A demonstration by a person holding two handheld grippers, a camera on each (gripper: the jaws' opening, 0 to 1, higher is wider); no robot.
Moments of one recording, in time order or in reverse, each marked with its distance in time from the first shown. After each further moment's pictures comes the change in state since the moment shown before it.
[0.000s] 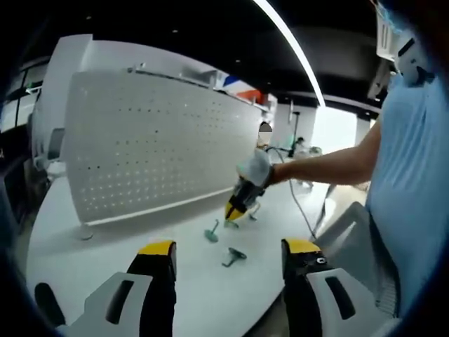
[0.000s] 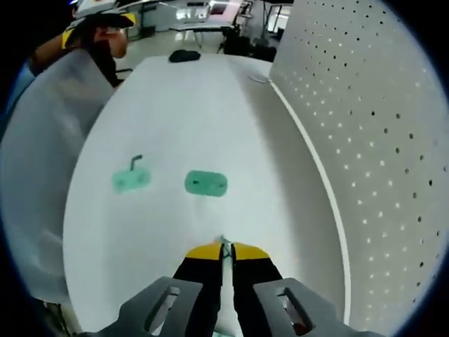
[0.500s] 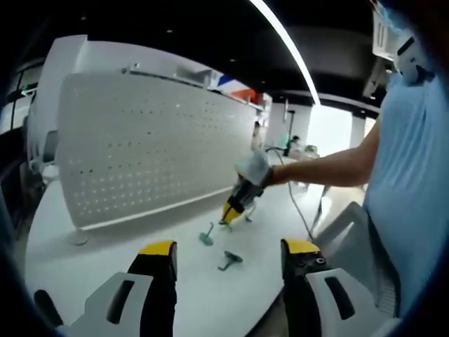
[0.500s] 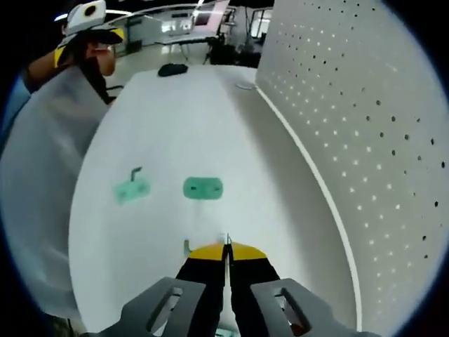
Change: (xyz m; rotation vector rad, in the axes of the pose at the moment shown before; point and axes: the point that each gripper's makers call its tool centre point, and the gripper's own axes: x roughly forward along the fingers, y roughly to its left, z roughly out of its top) left arm 0.009 -0.007 0.005 0.017 0.003 -0.034; right arm -0.012 -0.001 0.001 0.128 -0.085 -0.032
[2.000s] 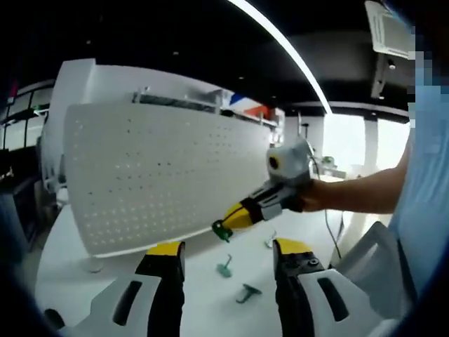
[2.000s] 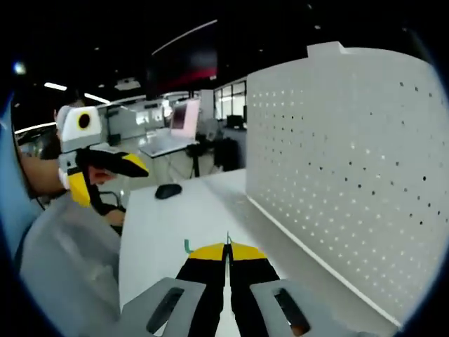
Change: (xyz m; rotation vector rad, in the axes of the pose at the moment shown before) left arm 0.026 0.013 0.045 0.066 -0.129 0.145; right arm -0.060 0.032 0.162 0.223 -0.570 -0.094
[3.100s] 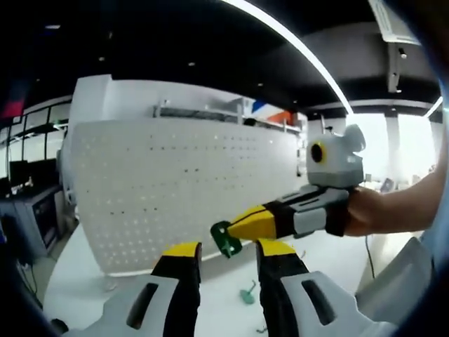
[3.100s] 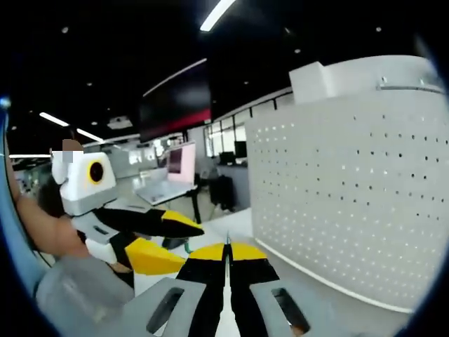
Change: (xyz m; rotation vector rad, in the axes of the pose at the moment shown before) left arm 0.041 0.018 0.025 0.024 -0.058 0.154; right arm -0.001 0.024 0.060 0.099 -0.216 -0.026
